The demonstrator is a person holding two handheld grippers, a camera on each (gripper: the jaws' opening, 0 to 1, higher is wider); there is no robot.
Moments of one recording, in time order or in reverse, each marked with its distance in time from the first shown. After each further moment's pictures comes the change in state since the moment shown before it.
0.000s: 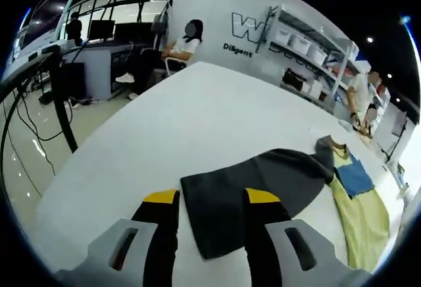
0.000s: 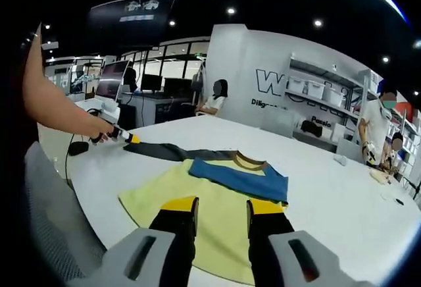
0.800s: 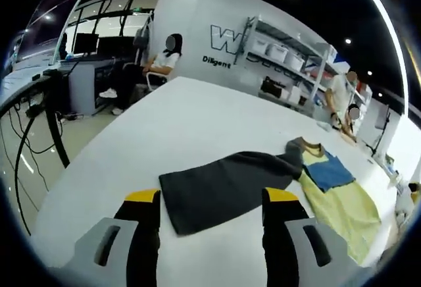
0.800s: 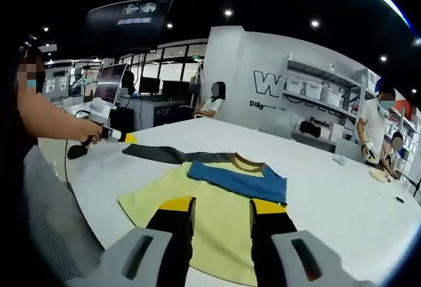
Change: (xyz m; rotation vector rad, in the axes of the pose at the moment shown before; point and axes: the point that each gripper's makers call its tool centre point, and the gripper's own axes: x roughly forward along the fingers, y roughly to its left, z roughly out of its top) left arm -0.043 -0.032 -0.002 0.060 -0.065 -0.107; right arm -0.001 -0.002 0.004 0.015 -0.017 -0.011
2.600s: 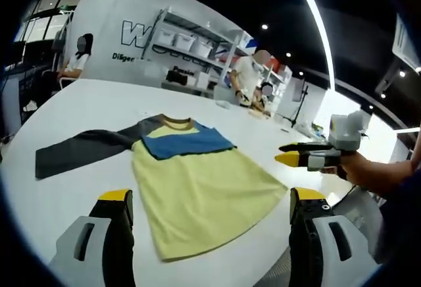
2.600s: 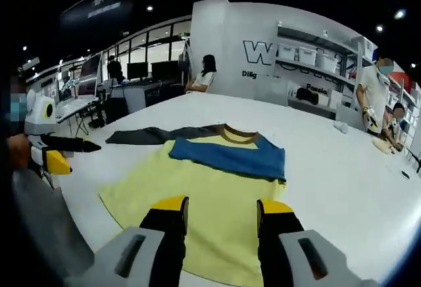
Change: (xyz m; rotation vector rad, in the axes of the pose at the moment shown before) left arm -0.128 -0.250 -0.072 0.166 0.062 -0.564; right arm 0.032 -0.027 -0.033 0.104 0.159 -0.003
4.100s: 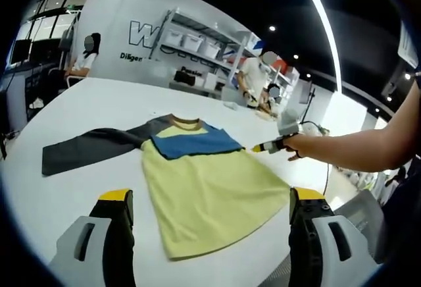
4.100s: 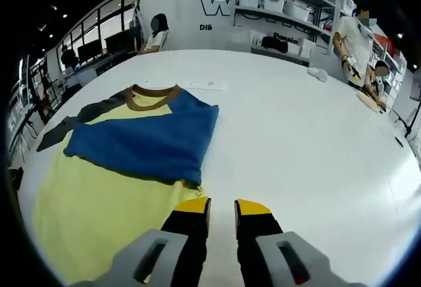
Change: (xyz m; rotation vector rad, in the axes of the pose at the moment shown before) left arm -0.002 0.012 0.001 -0.019 -0.010 0.049; right arm 0.128 -0.174 -0.053 0.165 0.329 -0.191
